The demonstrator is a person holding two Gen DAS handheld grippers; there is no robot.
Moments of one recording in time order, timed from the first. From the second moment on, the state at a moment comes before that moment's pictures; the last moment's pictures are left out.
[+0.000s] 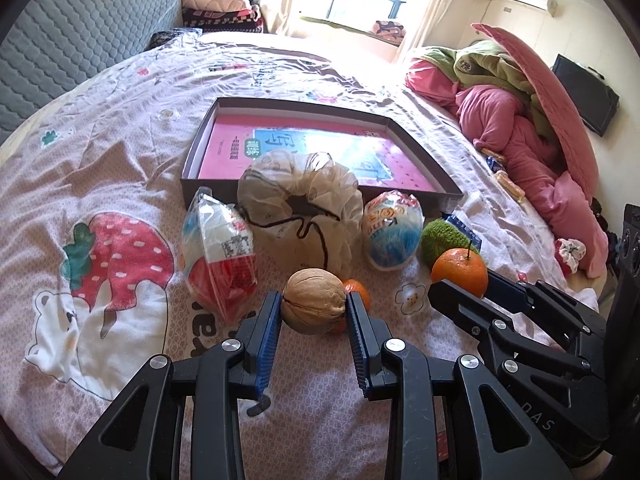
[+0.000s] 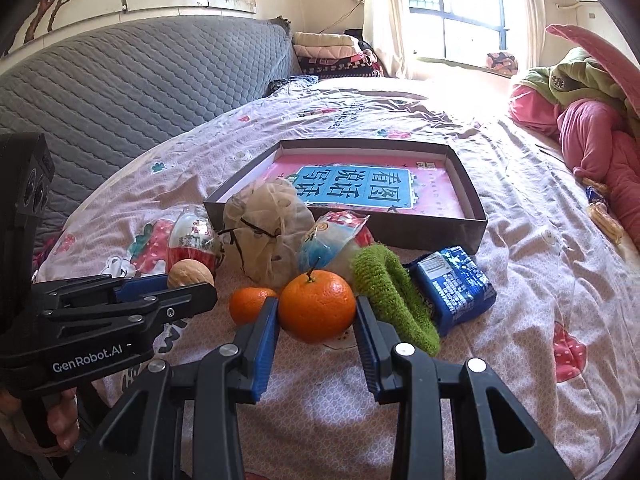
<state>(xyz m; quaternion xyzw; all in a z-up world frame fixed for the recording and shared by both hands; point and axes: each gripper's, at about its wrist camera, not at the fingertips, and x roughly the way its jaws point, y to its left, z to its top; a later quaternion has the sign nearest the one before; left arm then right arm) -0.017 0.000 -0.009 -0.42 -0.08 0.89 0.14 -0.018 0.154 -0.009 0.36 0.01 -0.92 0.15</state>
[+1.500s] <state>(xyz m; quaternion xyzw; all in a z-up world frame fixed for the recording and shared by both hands) -0.127 0.003 0.025 -0.38 -0.07 0.91 0.15 -0.097 0.169 0.019 0.32 0.02 -0.94 0.12</state>
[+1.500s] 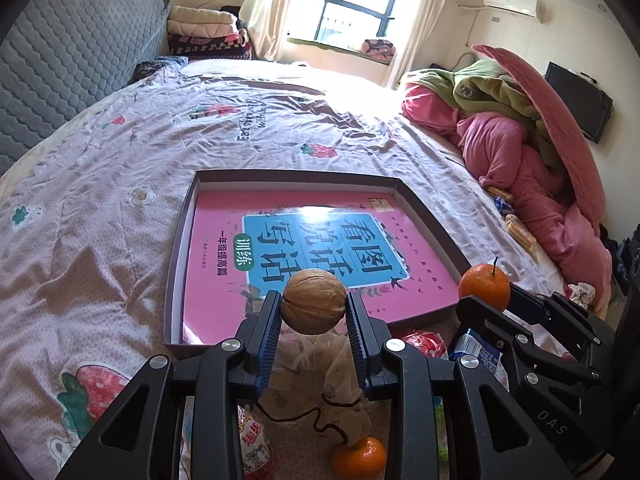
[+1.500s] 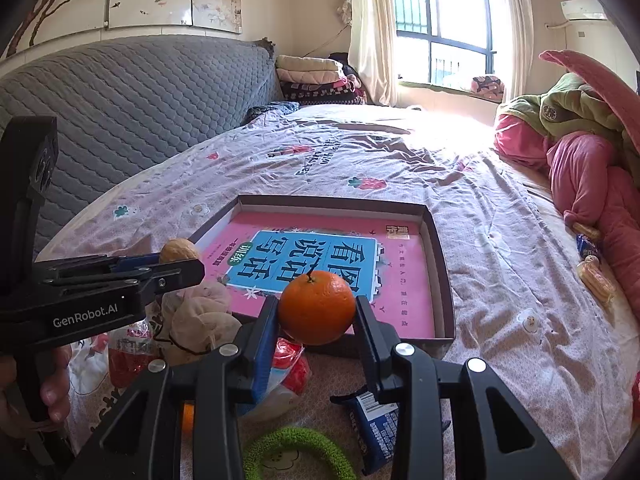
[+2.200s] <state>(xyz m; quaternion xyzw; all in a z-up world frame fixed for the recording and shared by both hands) -0.169 -0.004 0.009 -0.40 -0.06 0.91 0.12 -0.134 0.182 0.016 0.32 0.02 -0.94 0.10</state>
